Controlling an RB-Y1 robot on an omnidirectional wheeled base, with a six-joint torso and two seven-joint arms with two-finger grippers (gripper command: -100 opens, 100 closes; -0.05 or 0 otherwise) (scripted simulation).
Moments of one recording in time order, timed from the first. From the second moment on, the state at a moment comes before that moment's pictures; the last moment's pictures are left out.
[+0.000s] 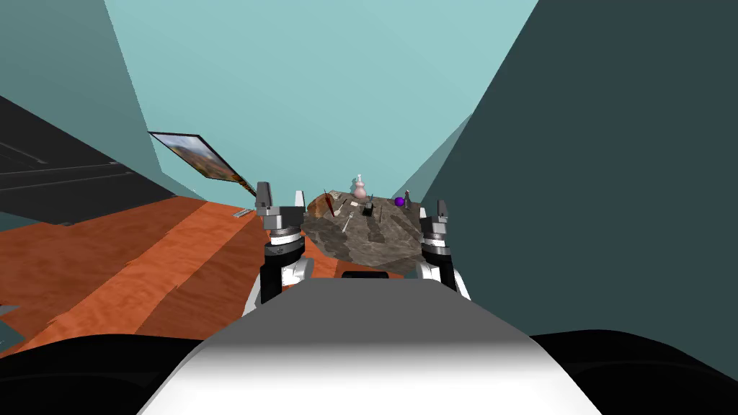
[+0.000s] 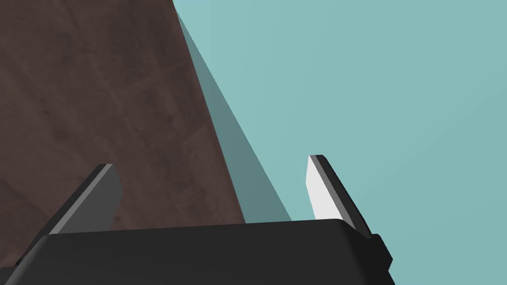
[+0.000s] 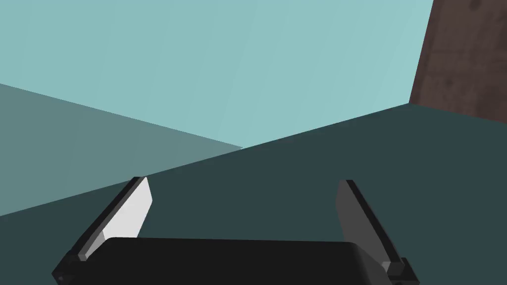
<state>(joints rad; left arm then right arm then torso) 0.50 0.02 0.01 -2.40 -0.02 -0.51 0.16 0.51 -0.03 0.00 -2.26 0.09 -0.42 -0.11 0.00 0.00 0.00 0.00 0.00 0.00</state>
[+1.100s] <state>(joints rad) 0.50 0.02 0.01 -2.40 -0.02 -0.51 0.16 0.51 -0.19 -0.17 -2.26 0.01 -0.18 -0.06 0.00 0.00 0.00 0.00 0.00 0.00</state>
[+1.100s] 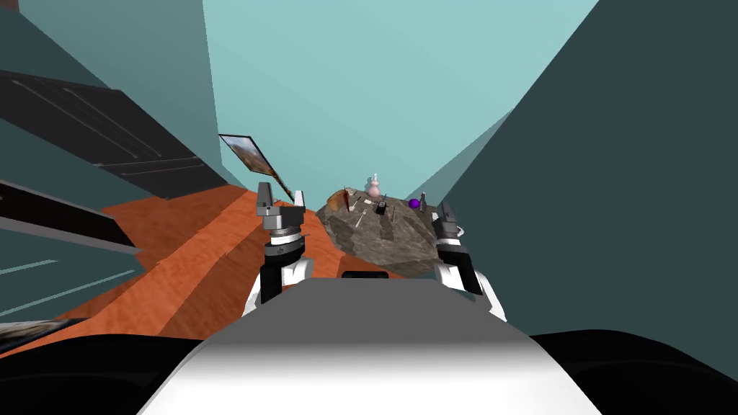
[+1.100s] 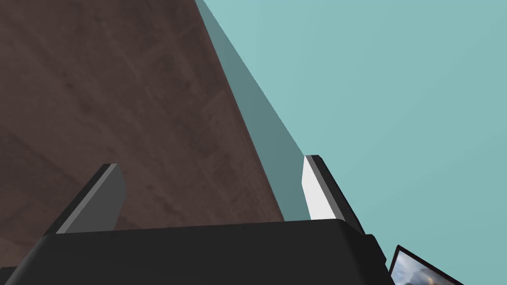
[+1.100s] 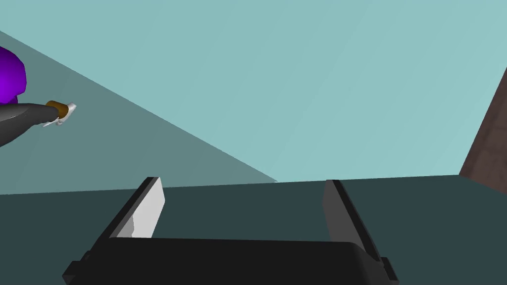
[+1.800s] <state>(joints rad) 0.50 0.02 0.01 -2.40 -0.02 -0.51 0.16 0.52 -0.25 -0.25 -2.26 -0.02 -0.02 -0.03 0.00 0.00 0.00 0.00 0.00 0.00</state>
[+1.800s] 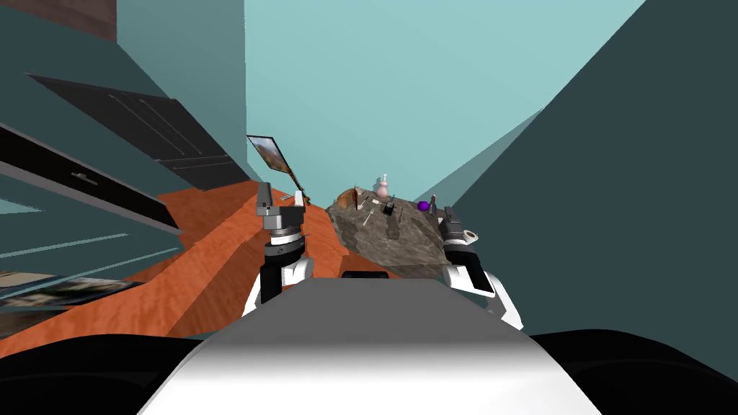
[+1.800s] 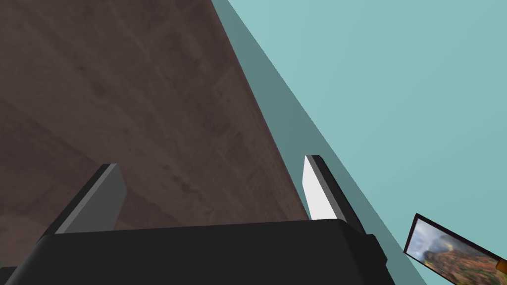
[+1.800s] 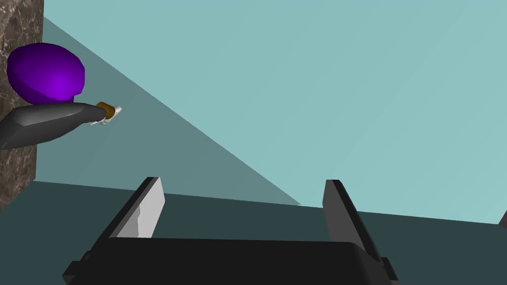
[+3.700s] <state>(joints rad) 0.50 0.02 0.01 -2.40 -0.02 -0.51 0.16 0.59 -0.45 -0.39 -2.21 -0.09 0.48 0.02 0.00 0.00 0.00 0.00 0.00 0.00</state>
